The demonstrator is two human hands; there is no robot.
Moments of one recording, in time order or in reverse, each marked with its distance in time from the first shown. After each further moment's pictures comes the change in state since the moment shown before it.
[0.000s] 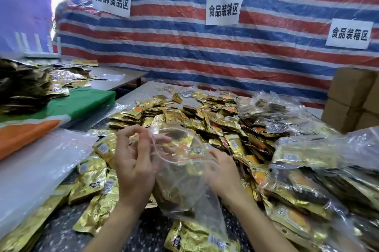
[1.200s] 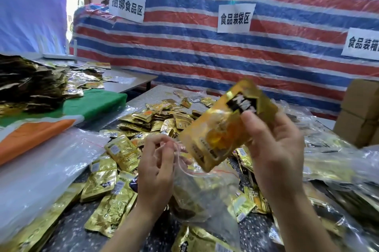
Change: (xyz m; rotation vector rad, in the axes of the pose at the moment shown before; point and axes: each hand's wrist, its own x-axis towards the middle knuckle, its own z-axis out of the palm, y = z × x) left_hand -0.006 -0.001 0.007 0.128 -0.043 0.000; right_hand -0.056 -0.110 -0.091 0.882 0.181 -0.592
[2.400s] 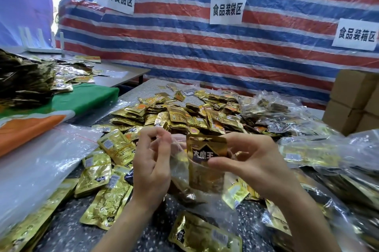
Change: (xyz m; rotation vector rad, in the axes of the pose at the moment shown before) left_hand -0.003 0.006 0.004 -0.052 -0.048 0.027; right_hand -0.016 0.011 -0.031 -0.499 -0.418 0.266
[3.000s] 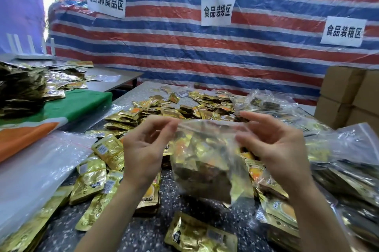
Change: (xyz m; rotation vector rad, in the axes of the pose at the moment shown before) left_hand 0.035 0.018 0.001 0.004 -0.090 0.001; right_hand -0.008 0.008 -0.029 0.214 0.400 -0.024
